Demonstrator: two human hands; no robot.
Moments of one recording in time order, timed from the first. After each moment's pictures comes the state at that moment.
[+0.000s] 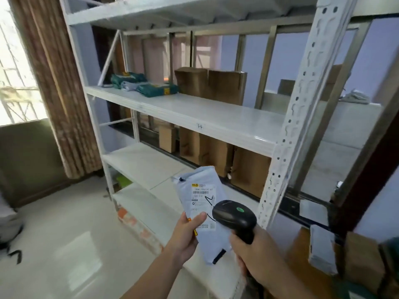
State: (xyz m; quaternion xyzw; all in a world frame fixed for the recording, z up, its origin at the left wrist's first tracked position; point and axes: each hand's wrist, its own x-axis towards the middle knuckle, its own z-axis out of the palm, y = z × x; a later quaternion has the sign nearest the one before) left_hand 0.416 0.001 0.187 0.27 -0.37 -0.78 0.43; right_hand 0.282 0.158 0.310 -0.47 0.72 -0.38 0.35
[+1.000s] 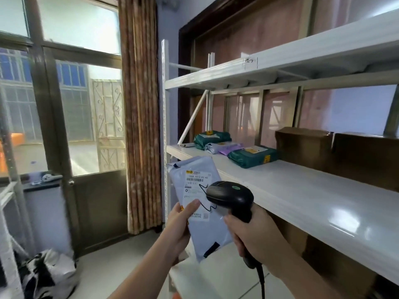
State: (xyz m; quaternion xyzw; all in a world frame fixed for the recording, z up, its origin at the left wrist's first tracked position) left_hand 0.703 -0.454 0.347 0.29 -0.38 -0.63 0.61; right_hand 0.517 -0.337 0.438 -0.65 0.51 -0.44 0.37
